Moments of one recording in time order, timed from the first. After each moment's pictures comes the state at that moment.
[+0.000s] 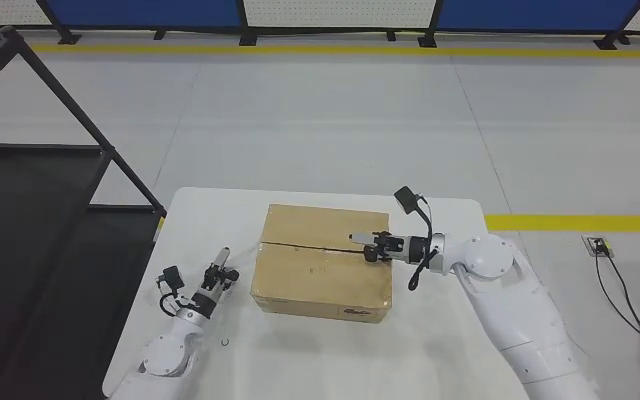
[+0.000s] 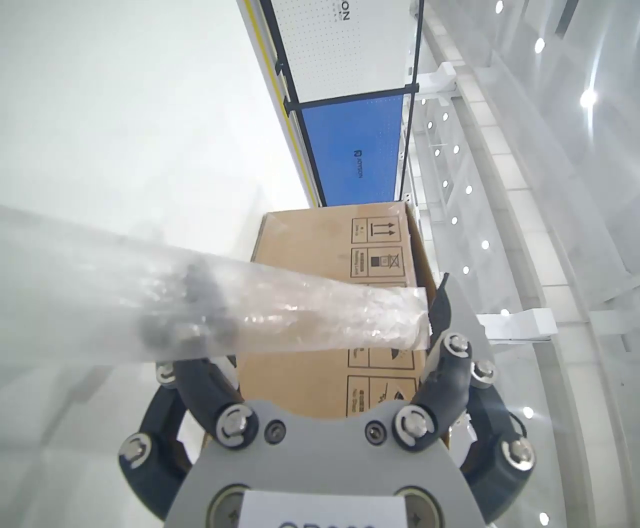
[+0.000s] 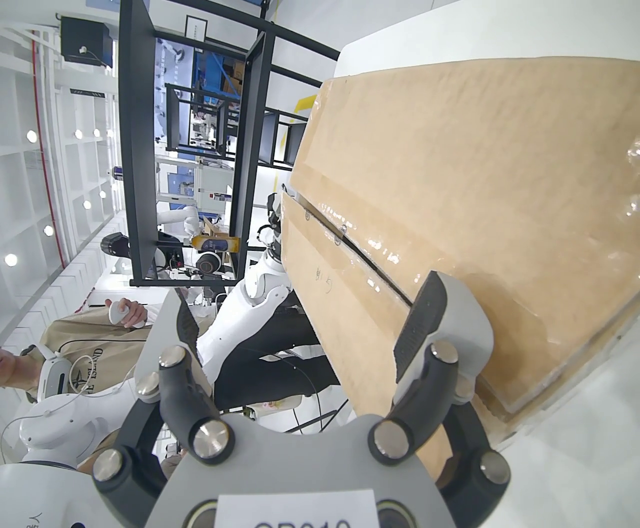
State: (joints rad) left arm 1.00 -1.18 -1.26 -0.99 -0.32 -0.49 -0.21; right arm -0.62 -1.24 1.17 -1.17 0.04 -0.15 1.06
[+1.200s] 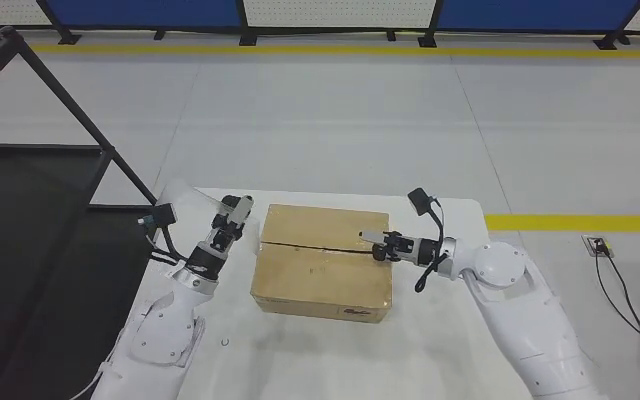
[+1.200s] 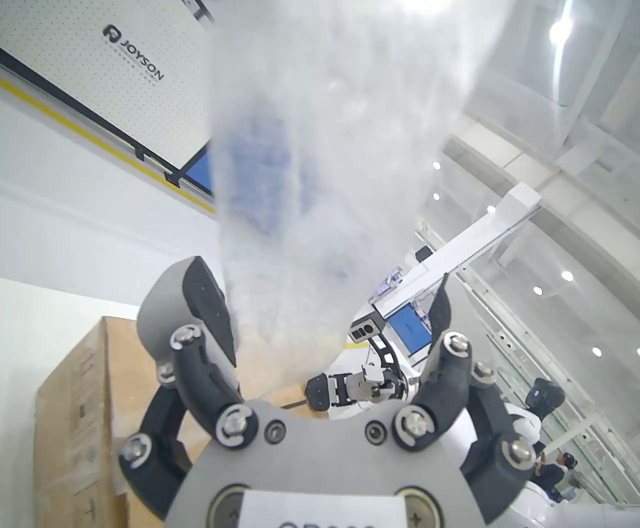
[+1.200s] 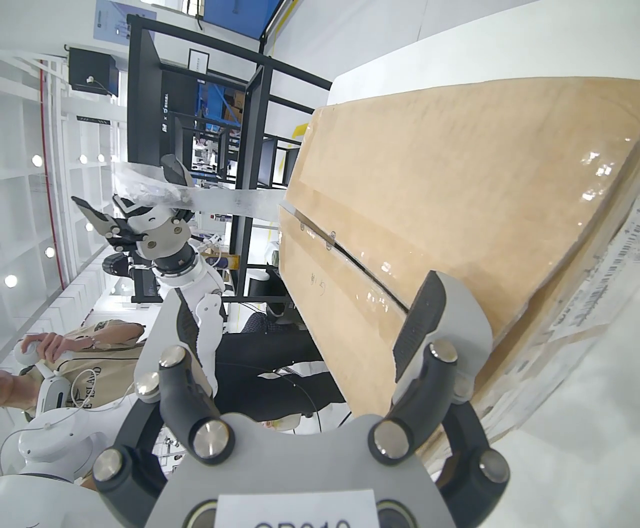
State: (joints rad) left arm 1.04 -1.17 -1.33 -1.65 0.17 -0.35 -0.10; right arm -0.69 -1.21 1.21 -1.24 0.05 -0.14 1.00
